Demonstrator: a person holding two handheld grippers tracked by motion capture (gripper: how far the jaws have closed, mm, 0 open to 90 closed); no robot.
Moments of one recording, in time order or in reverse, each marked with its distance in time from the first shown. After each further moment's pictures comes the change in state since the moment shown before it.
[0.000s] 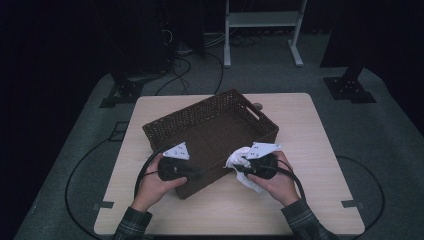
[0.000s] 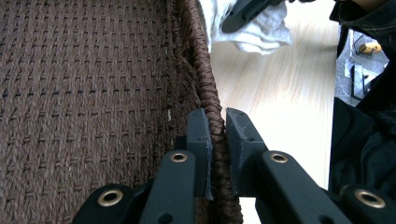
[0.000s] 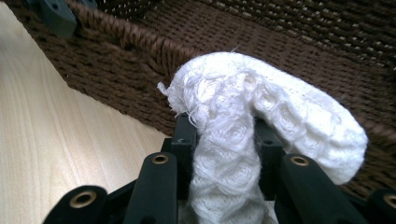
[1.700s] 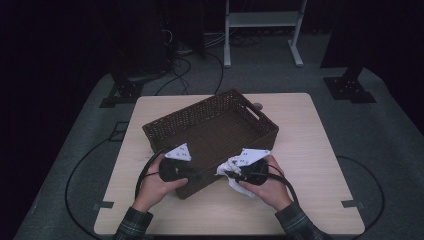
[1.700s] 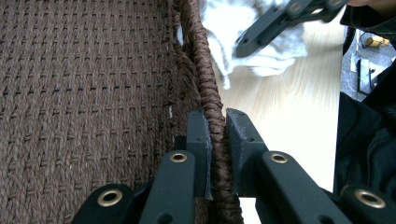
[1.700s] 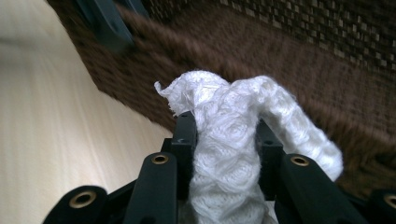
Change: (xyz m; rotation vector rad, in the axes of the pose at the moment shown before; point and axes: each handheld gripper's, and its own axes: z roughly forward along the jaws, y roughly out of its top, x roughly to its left) left arm -0.002 0.000 0.003 0.020 0.015 0.010; right arm 0.026 0.010 0.009 -0.007 0.046 -0.058
